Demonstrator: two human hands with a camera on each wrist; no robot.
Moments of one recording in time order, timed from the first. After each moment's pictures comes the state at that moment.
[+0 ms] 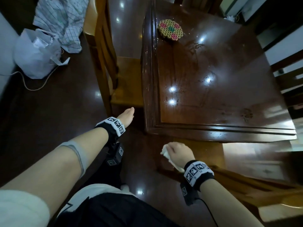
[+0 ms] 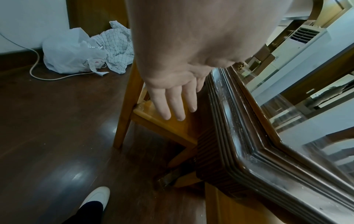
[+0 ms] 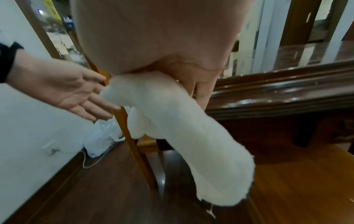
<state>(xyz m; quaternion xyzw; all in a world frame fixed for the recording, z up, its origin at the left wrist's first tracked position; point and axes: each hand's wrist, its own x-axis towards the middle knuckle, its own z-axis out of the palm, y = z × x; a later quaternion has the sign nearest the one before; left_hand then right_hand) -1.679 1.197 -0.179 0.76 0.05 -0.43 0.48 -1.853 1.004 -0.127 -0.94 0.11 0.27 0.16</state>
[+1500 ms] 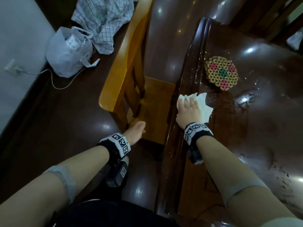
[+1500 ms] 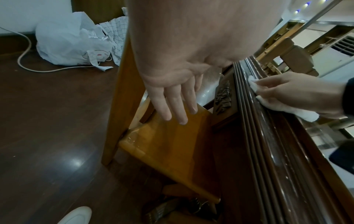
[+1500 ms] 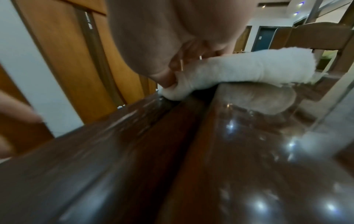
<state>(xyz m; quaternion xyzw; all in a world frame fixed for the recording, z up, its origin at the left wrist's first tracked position) -1.463 1.205 -0.210 0.72 0.13 -0.44 0.52 -1.402 0.985 -0.184 -0.98 -0.05 0.17 -0.12</state>
